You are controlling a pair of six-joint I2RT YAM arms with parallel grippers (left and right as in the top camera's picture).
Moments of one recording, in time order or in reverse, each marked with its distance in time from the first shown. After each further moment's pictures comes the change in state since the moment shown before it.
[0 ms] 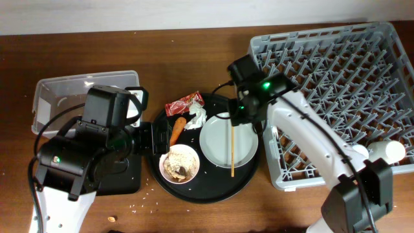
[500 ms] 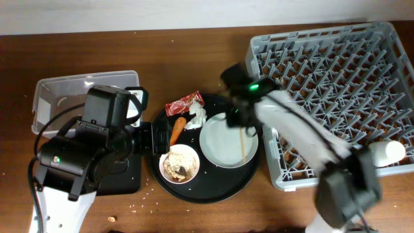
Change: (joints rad) left arm 0.000 0.000 0.000 0.000 0.000 0.000; right arm -0.025 0.036 -0.014 0.033 0.013 0.108
